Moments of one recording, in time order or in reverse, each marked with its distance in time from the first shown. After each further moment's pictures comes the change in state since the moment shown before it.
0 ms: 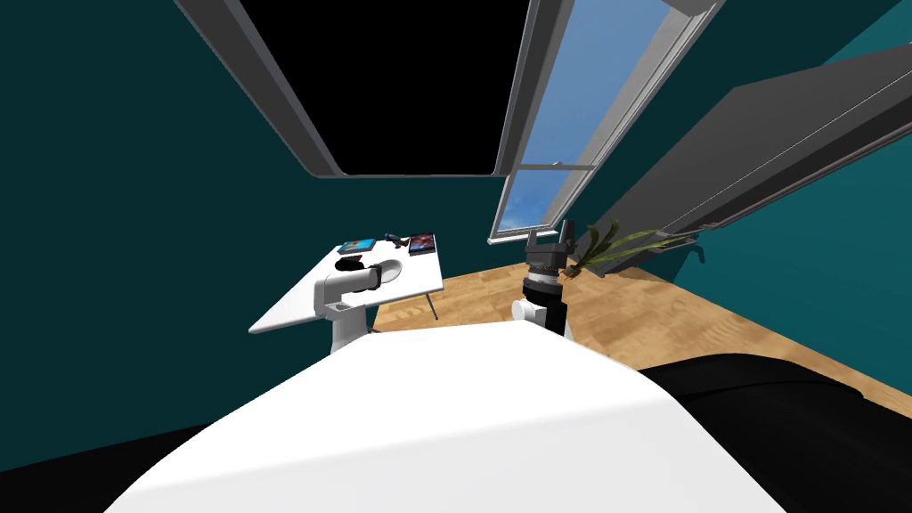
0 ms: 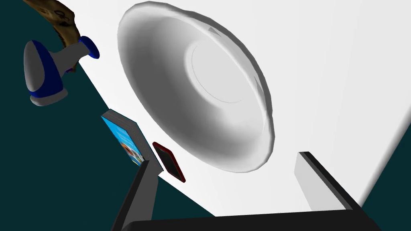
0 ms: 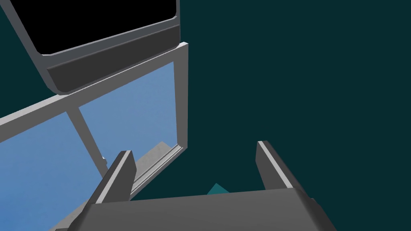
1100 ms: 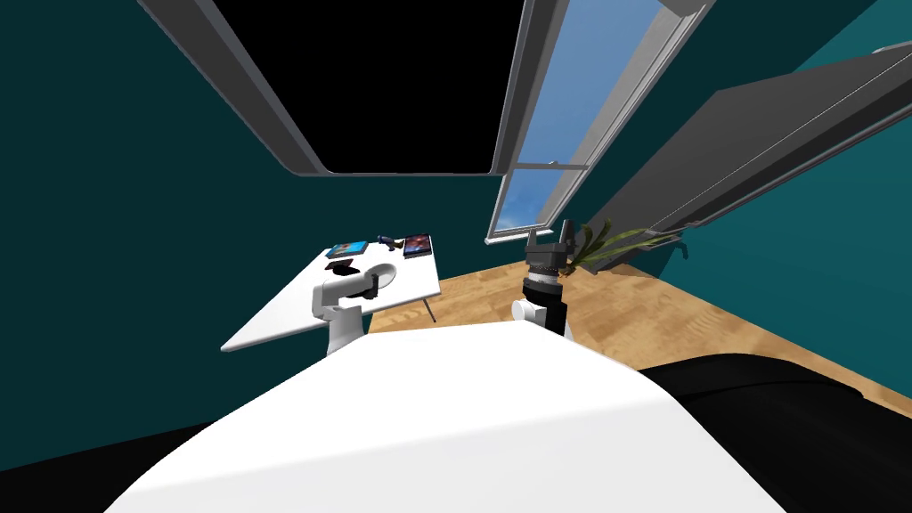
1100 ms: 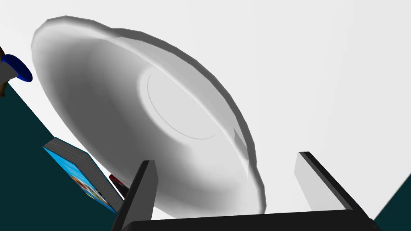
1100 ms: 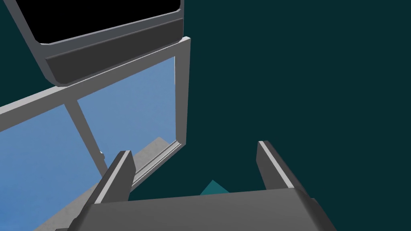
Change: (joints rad) left arm -0.009 0.021 0.096 0.154 0.047 0.023 -0.015; right arm 0.000 0.000 0.000 0.000 0.000 0.000 0.000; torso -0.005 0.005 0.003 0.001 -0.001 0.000
